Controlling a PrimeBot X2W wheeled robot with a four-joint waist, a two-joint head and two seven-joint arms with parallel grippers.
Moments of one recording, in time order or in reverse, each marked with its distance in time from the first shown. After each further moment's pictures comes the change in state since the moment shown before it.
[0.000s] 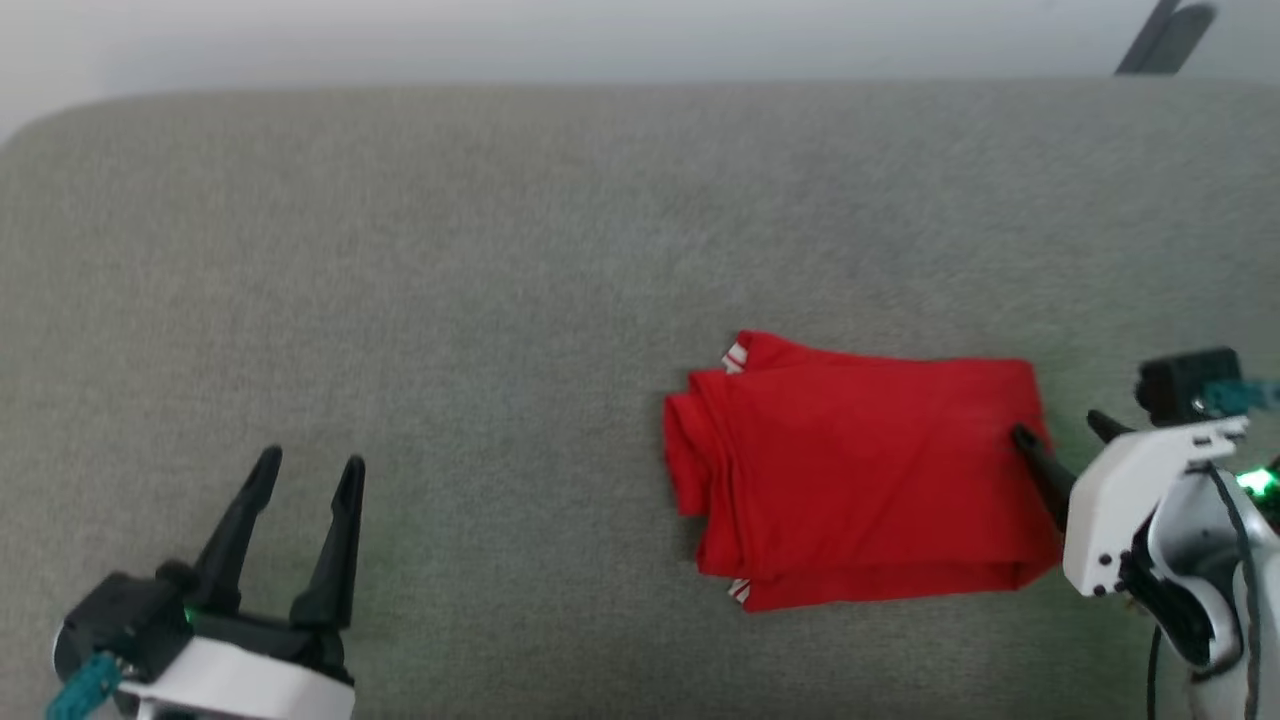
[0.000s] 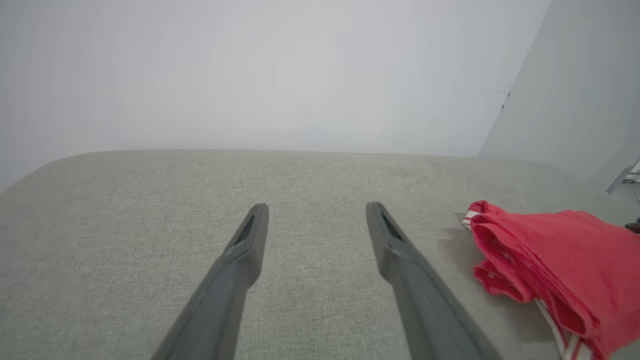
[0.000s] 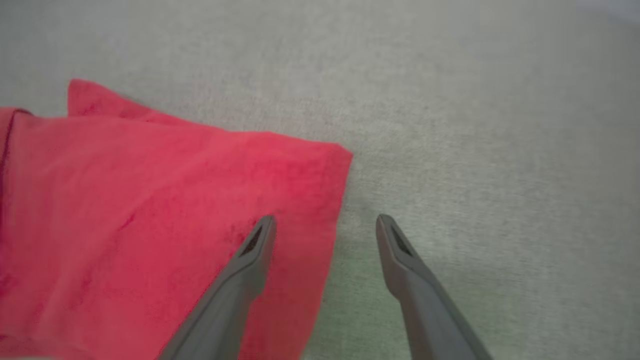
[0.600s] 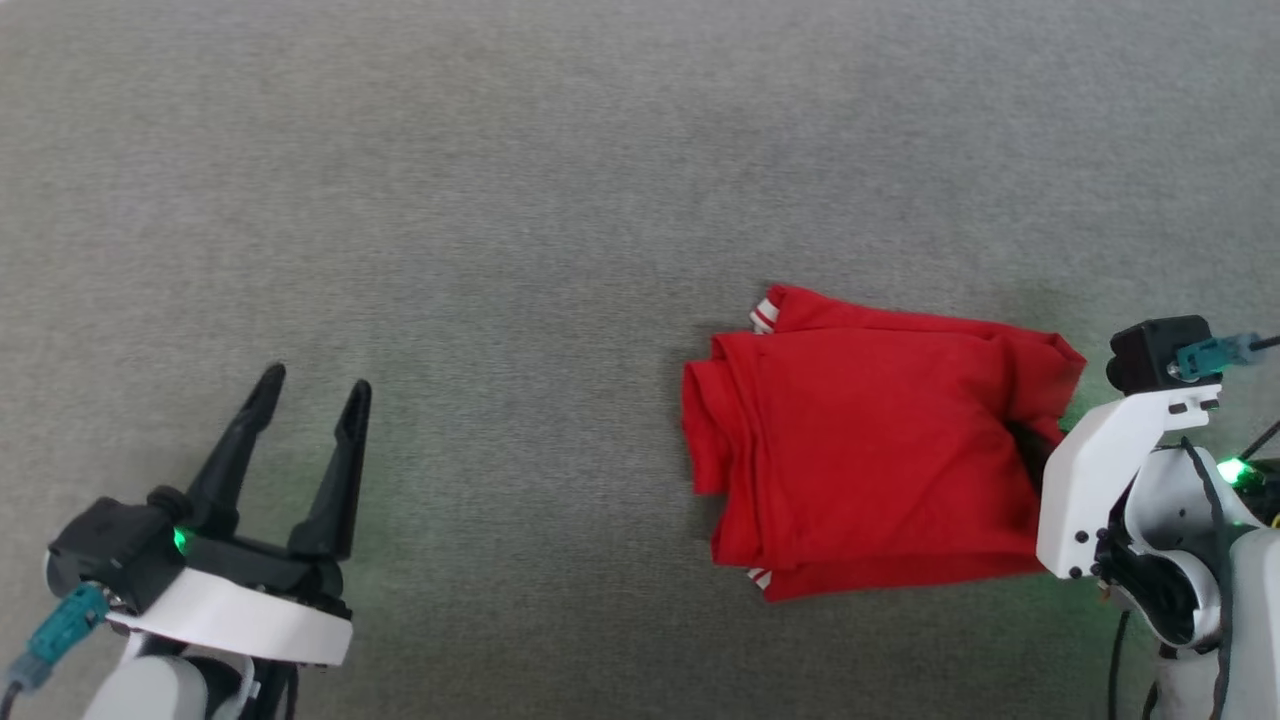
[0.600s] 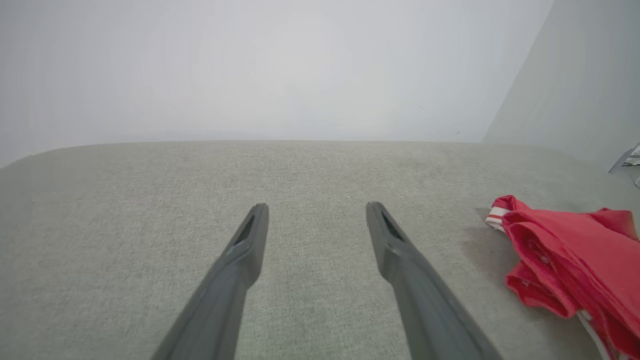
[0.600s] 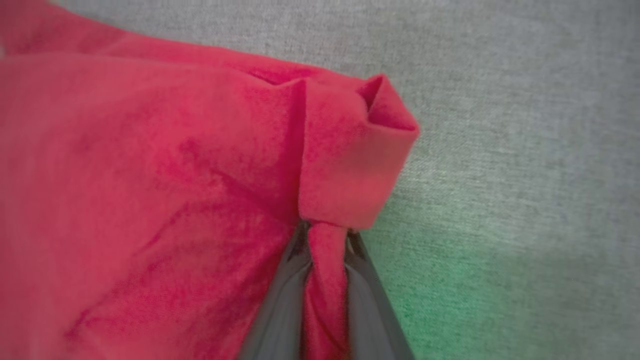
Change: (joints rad) left arm -0.137 0.069 -0.066 -0.007 -0.047 0.000 0.000; right arm -0.030 0.139 -0.082 -0.104 -0.041 0.003 0.318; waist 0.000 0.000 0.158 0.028
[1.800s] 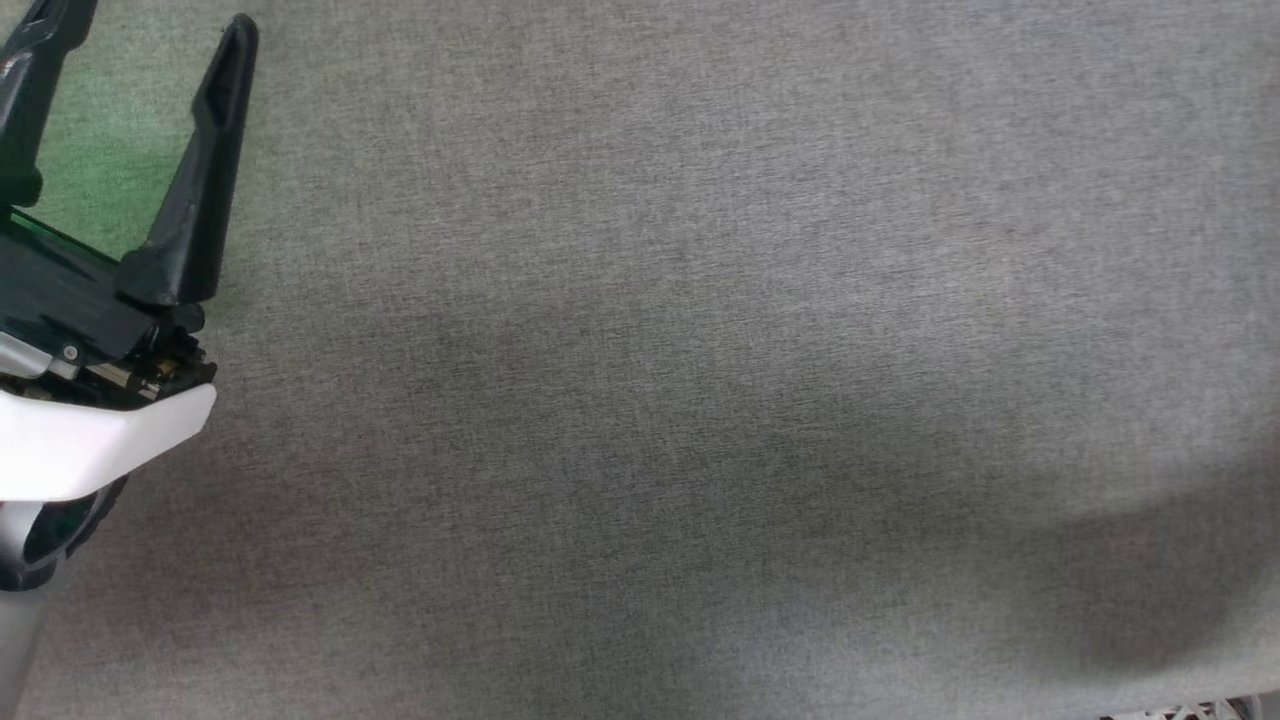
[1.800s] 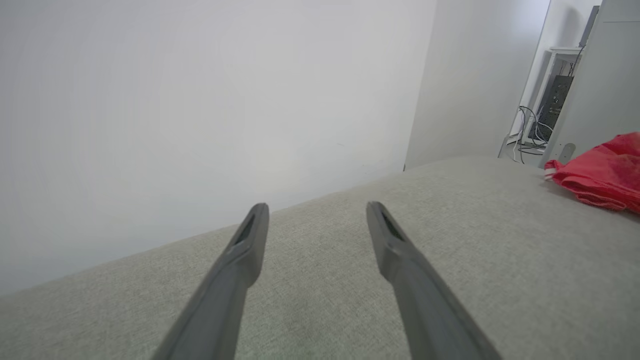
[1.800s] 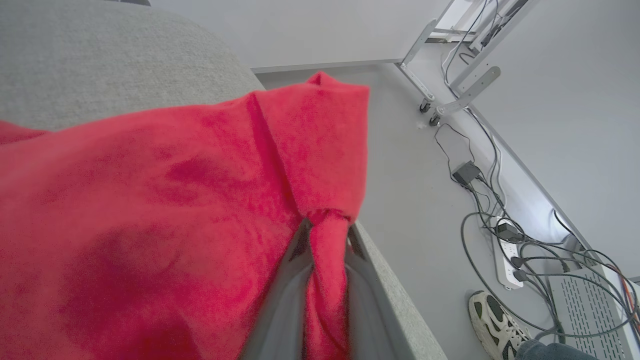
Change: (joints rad) left arm -0.438 0.287 -0.055 -0.234 -0.072 0.000 0.000; right arm -0.458 -0.067 -0.672 0.072 -0.409 -0.001 -0.397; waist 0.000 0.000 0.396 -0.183
